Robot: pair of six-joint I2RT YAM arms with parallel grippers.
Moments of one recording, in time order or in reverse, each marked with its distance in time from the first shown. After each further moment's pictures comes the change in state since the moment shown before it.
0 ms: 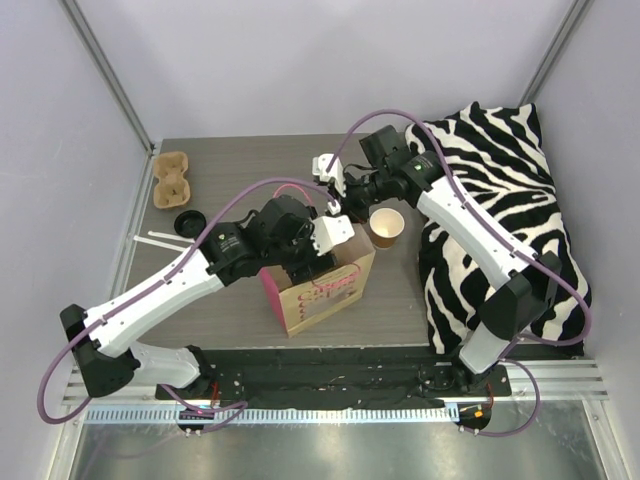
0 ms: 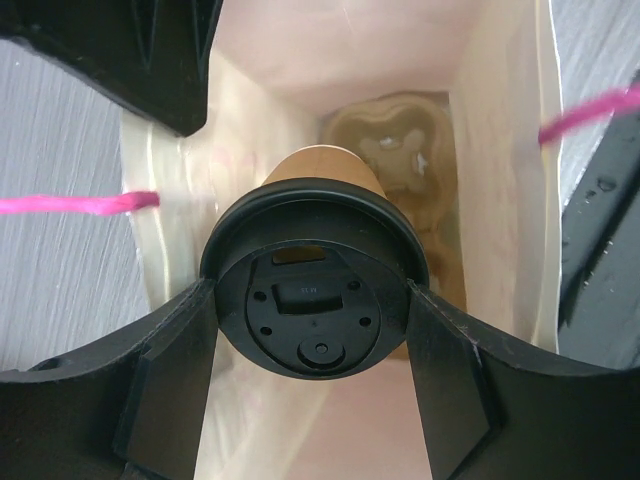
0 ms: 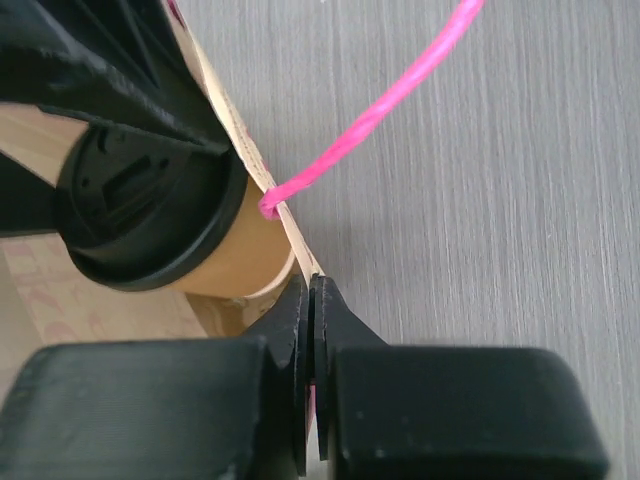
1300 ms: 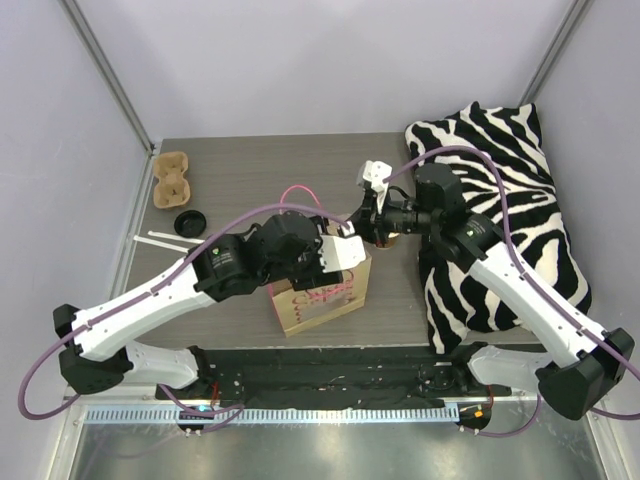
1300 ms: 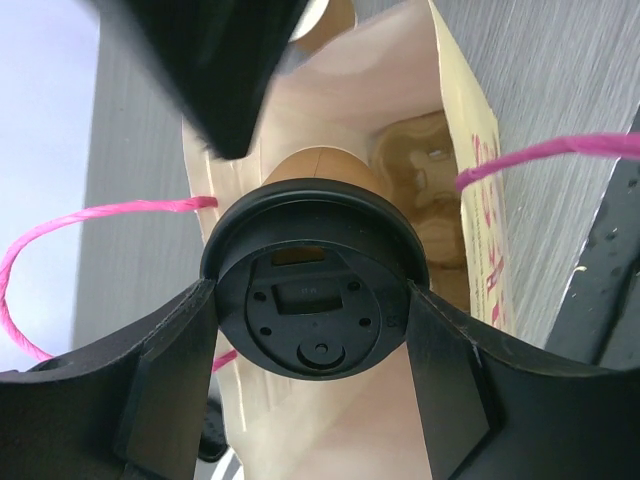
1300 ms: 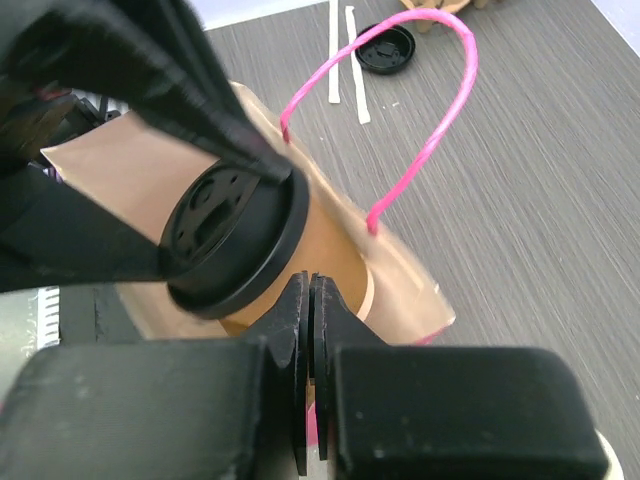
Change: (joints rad) left arm -0.173 -0.031 0.064 -0.018 -0.192 0.131; right arm -0.009 -0.492 -0.549 0.602 -0.009 0.523
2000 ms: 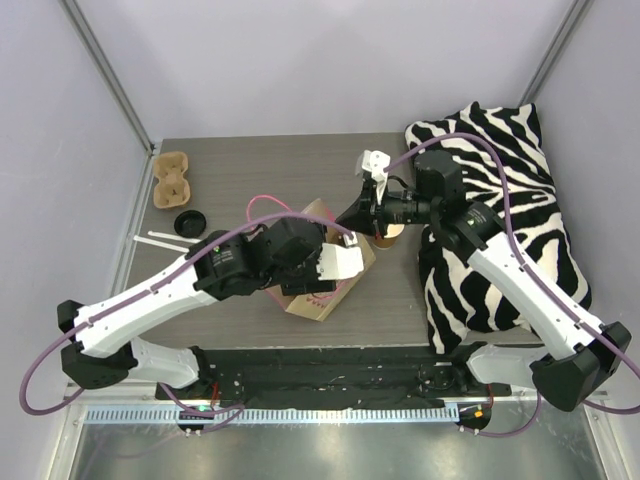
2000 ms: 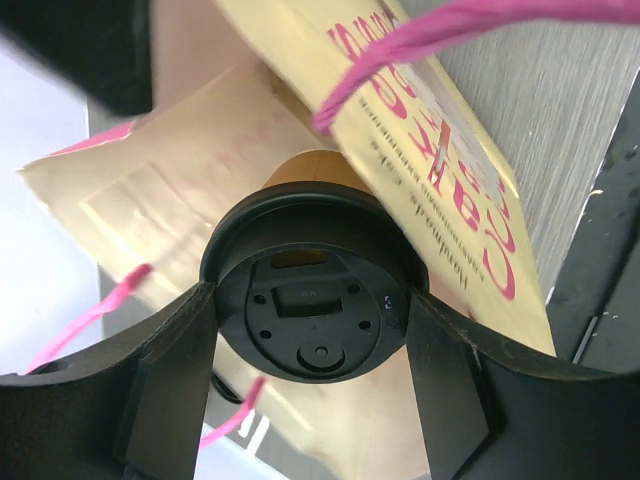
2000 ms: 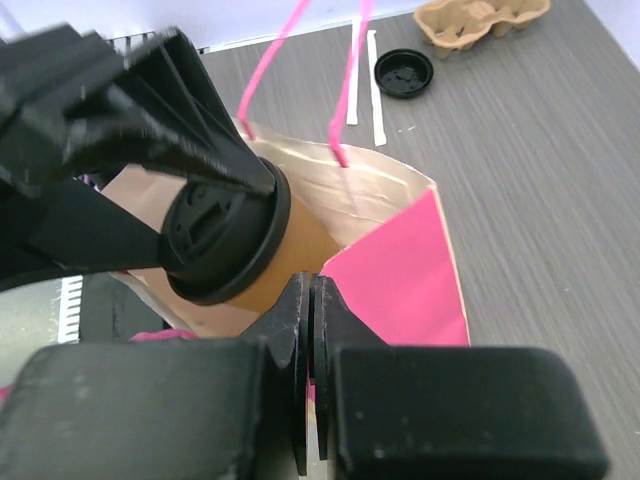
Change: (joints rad) left arm -0.028 0.046 0.122 -0.210 -0.058 0.009; right arm -0.022 0.045 0.103 -0.054 -0.066 -0.012
